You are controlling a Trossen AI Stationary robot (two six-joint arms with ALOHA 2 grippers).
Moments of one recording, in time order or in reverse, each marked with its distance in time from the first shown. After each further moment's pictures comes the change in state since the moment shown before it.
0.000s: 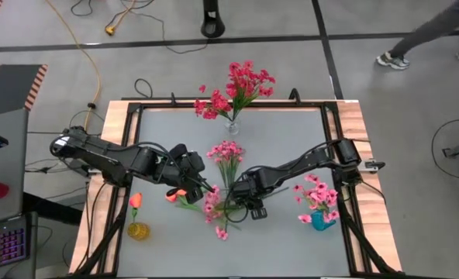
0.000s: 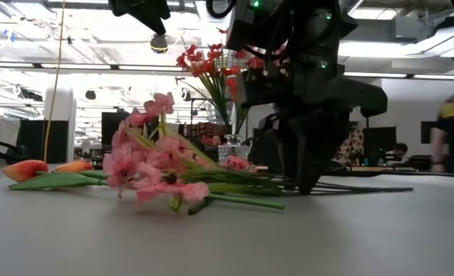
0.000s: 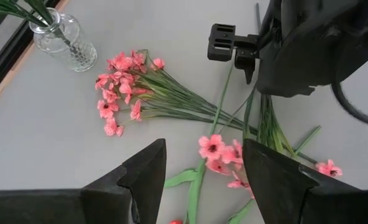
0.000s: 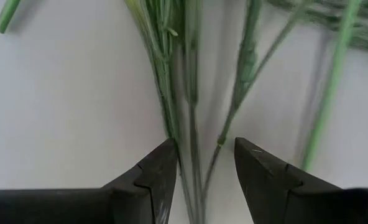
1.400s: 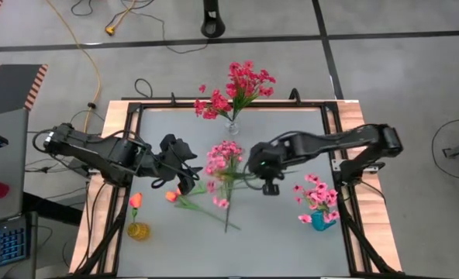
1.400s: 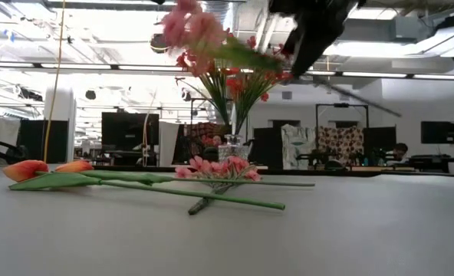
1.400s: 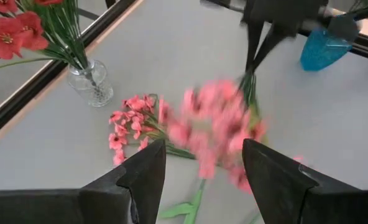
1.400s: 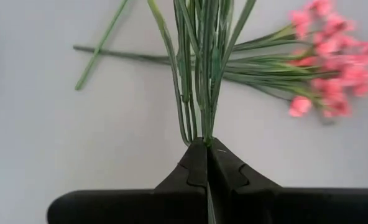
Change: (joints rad) left arm -0.003 -0.143 0.000 0.059 -0.094 -0.025; right arm -0.124 -0.449 -0.001 -0.166 0.006 0.031
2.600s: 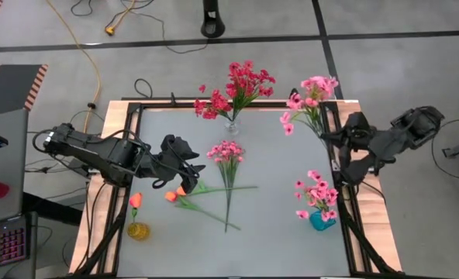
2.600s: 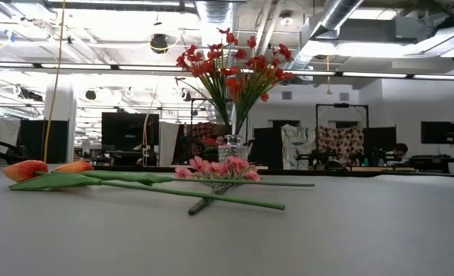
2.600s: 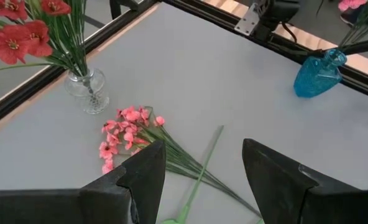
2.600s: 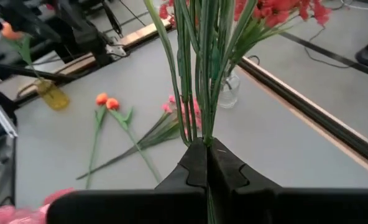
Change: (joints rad) left arm -0.007 0.002 0.000 0.060 -0.044 -0.070; right arm 0.466 -0.769 0.002 -0.462 0.824 0.802
